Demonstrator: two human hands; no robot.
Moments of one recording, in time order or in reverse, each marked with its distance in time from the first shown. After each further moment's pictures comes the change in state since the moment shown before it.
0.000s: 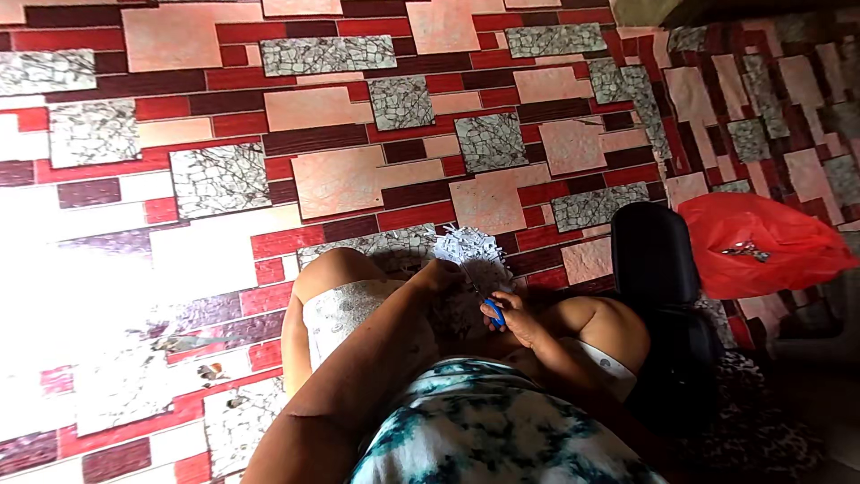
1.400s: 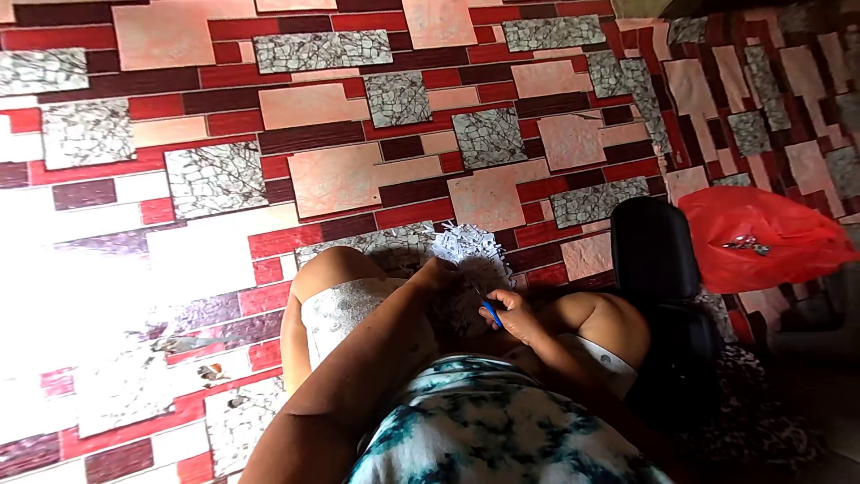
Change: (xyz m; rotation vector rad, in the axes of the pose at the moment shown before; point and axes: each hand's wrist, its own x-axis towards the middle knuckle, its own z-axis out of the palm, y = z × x) left_hand -0.001 0.000 0.004 0.036 0.042 -0.023; right_hand -0.002 0.001 0.002 -0.219 0.041 -0.049
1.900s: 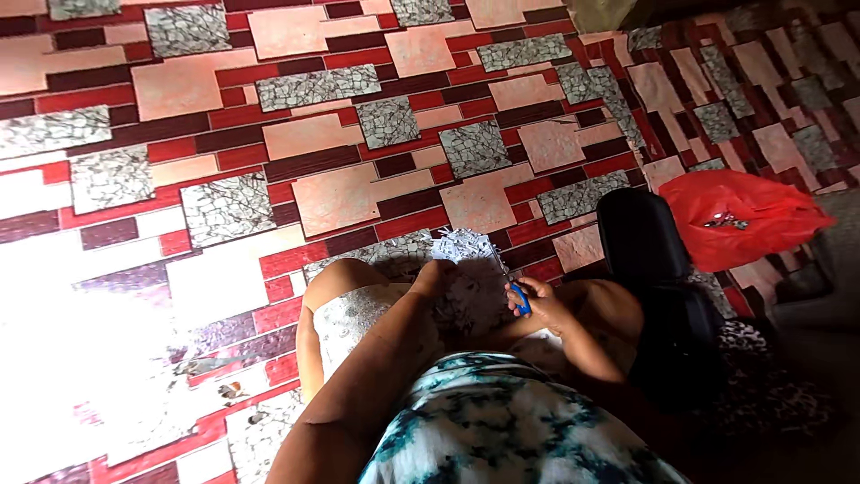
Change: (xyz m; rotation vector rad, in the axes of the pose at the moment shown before) left_hand -0.006 -0.003 -0.005 0.536 0.126 0.292; right_hand -0.036 -0.024 -0.030 0.154 0.157 -0.062
